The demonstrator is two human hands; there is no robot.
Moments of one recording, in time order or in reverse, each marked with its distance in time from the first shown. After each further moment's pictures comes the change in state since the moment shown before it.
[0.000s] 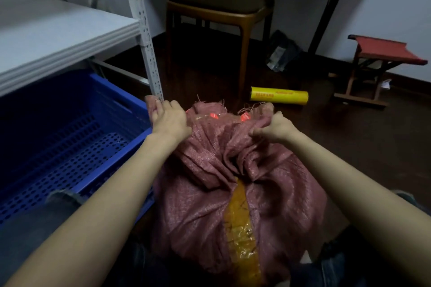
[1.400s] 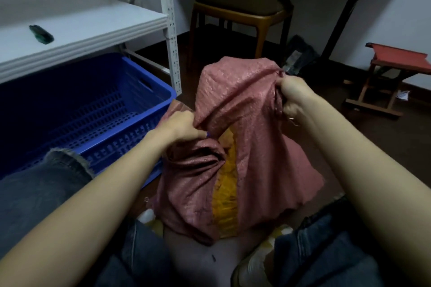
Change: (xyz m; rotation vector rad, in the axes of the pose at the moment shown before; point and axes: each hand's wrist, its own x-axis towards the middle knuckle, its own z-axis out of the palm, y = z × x) left_hand -0.109 0.007 -0.019 -0.111 -0.245 0.093; right_hand -0.098 -0.030 -0.052 1.197 -0.091 -0.166
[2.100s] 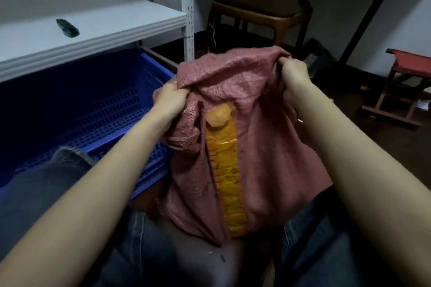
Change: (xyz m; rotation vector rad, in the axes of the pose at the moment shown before) left_hand -0.011 -0.034 -0.032 -1.041 0.449 -0.172; right_hand 0.031 -0.002 0.047 -0.283 0.173 -0.176
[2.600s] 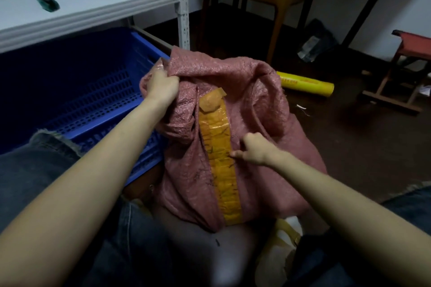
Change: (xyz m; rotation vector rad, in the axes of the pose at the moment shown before) left_hand 0.018 -0.023 0.013 0.227 0.191 -0.055; right_hand -0.060 0.148 -0.012 -1.338 -0.714 -0.142
